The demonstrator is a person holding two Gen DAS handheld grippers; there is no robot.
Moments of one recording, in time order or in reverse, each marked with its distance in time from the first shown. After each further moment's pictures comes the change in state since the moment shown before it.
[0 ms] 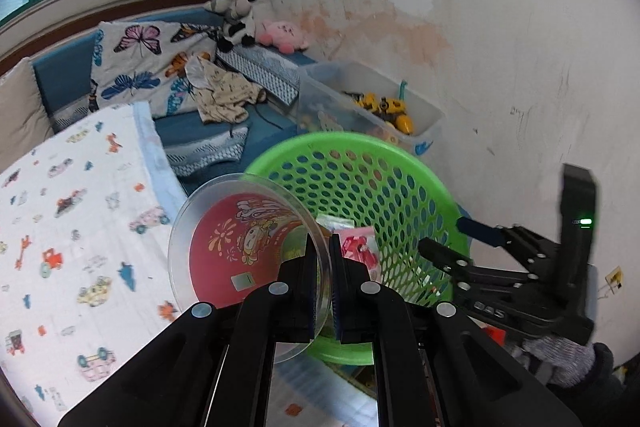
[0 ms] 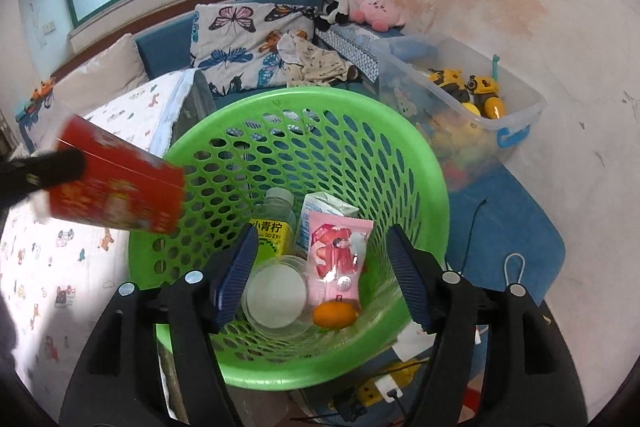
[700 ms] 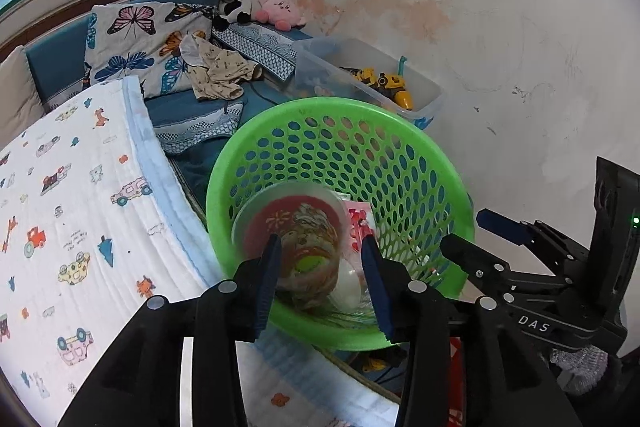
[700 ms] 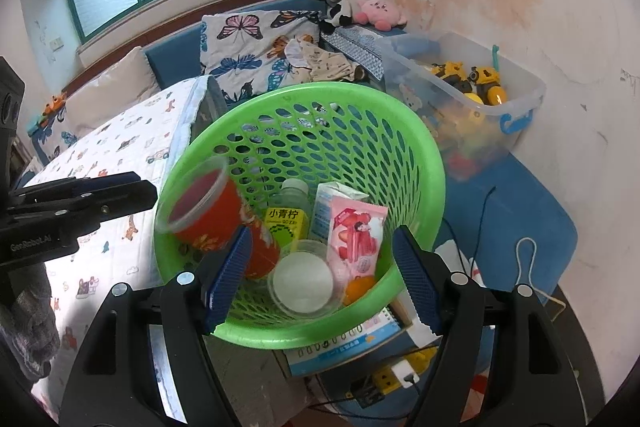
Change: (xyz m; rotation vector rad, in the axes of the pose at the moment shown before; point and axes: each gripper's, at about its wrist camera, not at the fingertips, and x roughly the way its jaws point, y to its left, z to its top) left arm 0.013 -0.004 -0.017 -0.005 0.057 -0.006; right arm -0.020 0.001 -0.016 0.042 -0.013 0.056
